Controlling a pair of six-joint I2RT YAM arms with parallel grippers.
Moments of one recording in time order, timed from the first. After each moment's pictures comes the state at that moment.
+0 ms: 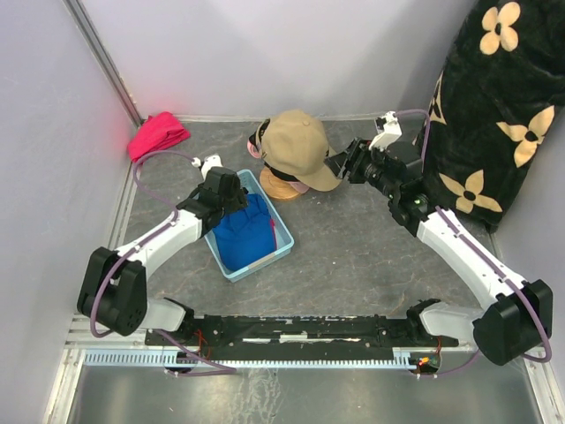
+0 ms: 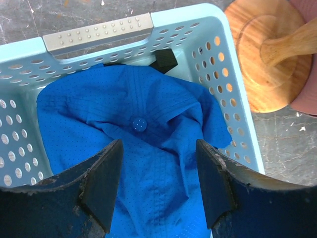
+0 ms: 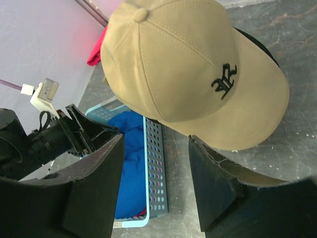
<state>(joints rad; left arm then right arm) -0.42 1.36 0.85 -0.21 -0.32 -0.60 0.42 1.21 1.02 0.01 -0.14 0.55</state>
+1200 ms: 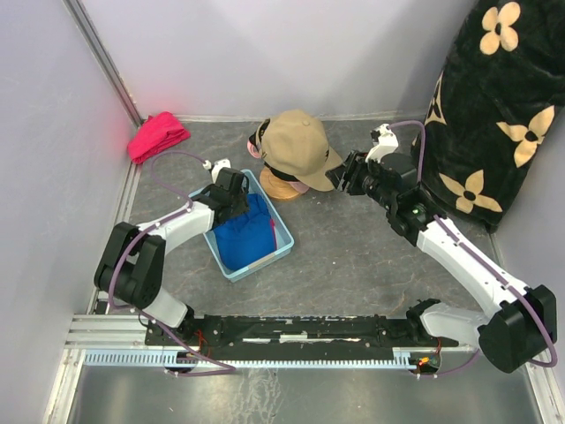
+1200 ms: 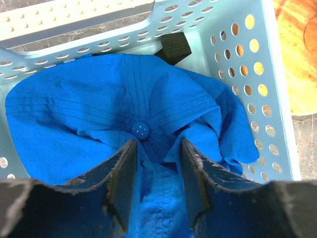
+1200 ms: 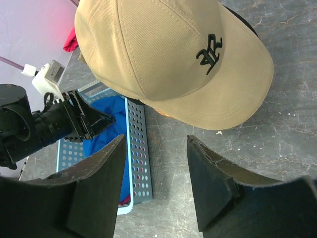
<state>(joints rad) -0.43 1.54 0.88 -0.19 -0.31 -0.60 0.48 1.17 0.93 -0.04 -0.05 0.50</state>
